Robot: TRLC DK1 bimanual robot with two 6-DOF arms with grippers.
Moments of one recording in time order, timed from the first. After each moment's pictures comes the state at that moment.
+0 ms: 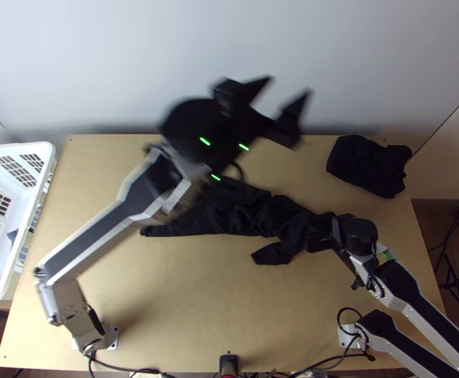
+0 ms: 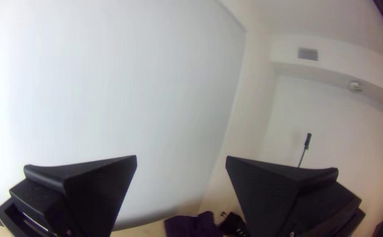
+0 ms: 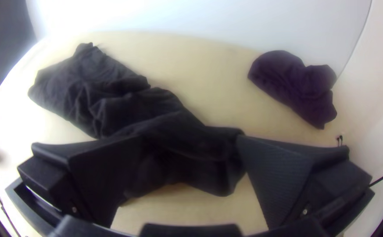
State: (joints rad) left arm -0.91 1.80 2.23 -0.21 -0.25 -0.22; right arm 0.49 0.85 0.55 -0.34 0.22 0.12
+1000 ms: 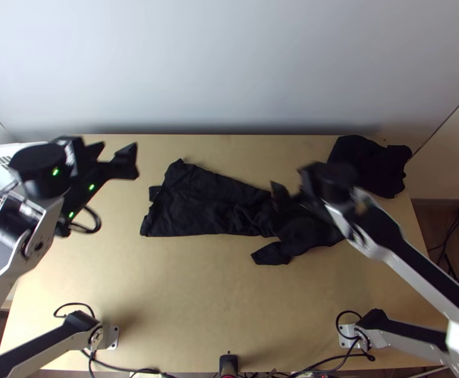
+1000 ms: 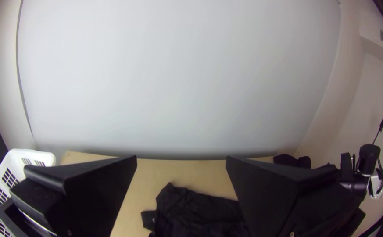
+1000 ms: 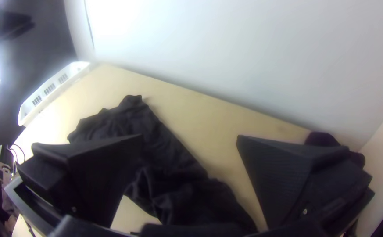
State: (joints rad) left arm -0.40 1.05 1.36 -0.55 -0.22 -0.26; right arm 0.62 1.28 1.12 -0.32 0.11 0.08
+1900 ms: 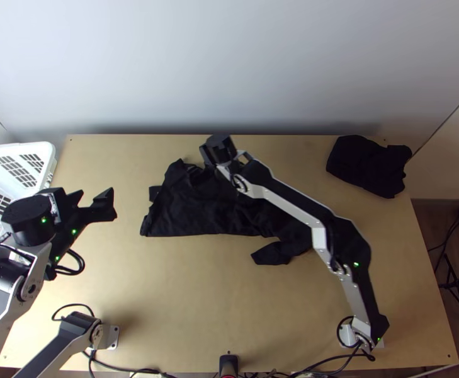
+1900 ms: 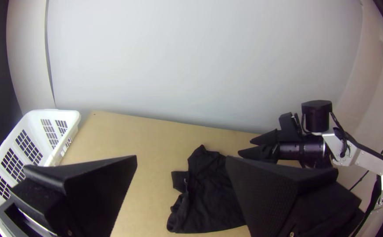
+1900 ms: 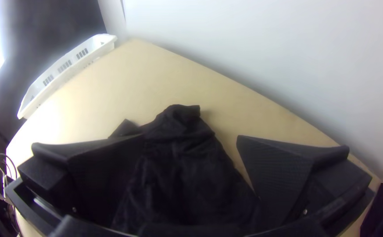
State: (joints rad) left arm -0.24 0.76 0.99 -0.60 -0.17 -0.29; right arm 0.78 2.22 1.97 -0.34 0.02 0.08
